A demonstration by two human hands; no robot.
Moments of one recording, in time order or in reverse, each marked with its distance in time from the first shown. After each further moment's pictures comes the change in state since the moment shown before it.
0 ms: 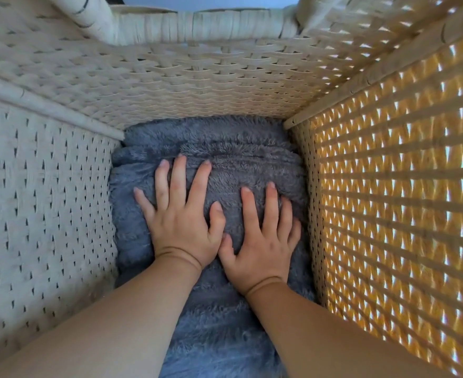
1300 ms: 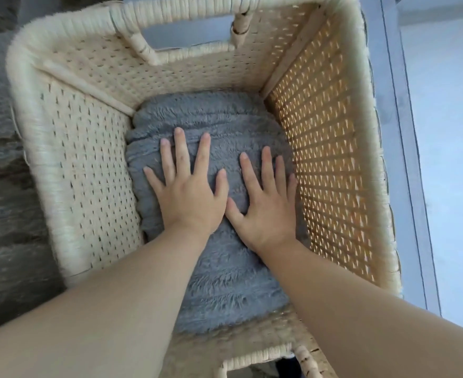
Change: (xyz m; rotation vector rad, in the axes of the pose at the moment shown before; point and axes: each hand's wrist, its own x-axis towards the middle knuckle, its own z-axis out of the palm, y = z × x) left_hand -0.046 0.031 -0.106 0.134 -0.191 0.001; right_hand -0.044 -0.013 -0.108 0.099 -0.245 0.007
